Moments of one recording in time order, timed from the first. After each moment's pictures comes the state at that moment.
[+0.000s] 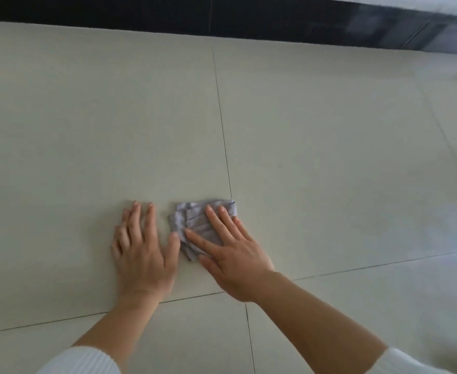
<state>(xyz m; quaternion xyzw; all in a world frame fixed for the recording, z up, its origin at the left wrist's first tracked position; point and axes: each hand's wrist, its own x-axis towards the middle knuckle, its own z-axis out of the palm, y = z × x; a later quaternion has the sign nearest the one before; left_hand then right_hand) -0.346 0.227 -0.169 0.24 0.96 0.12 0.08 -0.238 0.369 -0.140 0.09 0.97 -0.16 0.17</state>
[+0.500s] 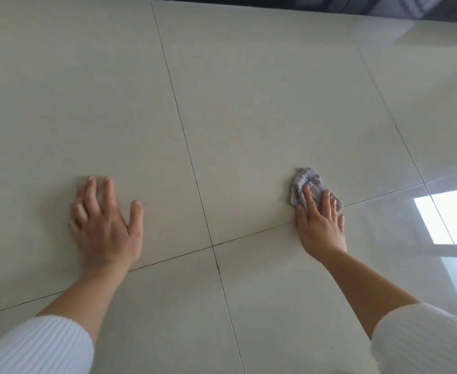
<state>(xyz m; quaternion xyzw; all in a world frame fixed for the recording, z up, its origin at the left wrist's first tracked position) -0.343 0.229 -0.169 0.24 0.95 0.17 0.07 -0.075 0.448 -0.127 0.60 0.77 -0.17 0.15</state>
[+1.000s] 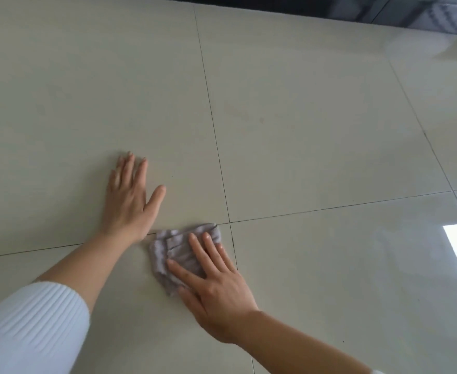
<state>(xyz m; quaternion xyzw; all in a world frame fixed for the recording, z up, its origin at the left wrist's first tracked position) -0.353 0.202 -0.177 0.37 0.91 0.16 0.10 -0.118 0.244 -0.157 0.14 0.97 -0.18 0.07</state>
